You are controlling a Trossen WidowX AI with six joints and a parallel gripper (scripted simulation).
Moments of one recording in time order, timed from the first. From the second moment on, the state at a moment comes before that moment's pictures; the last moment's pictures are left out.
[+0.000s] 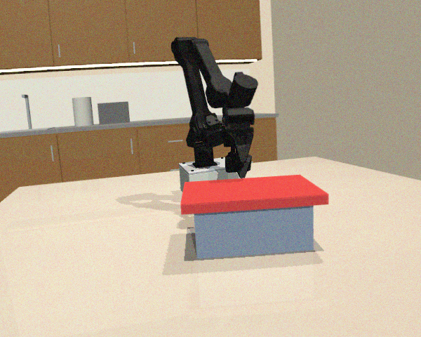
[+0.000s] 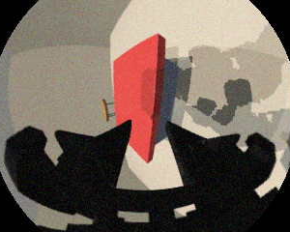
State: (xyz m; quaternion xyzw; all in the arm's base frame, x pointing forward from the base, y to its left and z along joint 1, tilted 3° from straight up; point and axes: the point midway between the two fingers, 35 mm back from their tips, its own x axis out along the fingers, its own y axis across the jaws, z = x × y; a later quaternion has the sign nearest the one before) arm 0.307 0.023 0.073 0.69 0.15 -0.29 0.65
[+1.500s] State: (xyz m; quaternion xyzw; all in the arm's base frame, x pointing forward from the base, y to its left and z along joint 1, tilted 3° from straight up) arm 0.330 0.014 0.048 0.68 0.15 -0.29 0.65
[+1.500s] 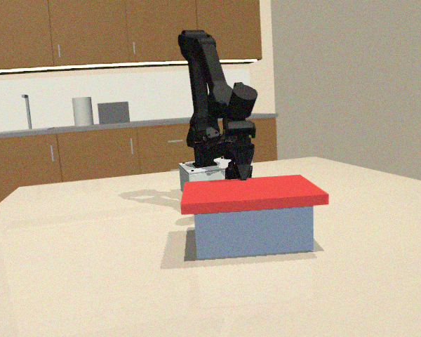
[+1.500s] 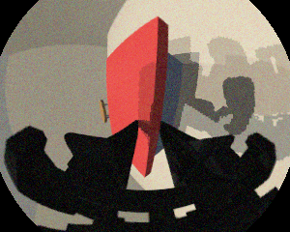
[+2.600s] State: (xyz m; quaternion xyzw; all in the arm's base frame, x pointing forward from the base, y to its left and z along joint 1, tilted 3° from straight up) arm 0.329 0.014 0.050 0.68 0.15 -0.29 0.65
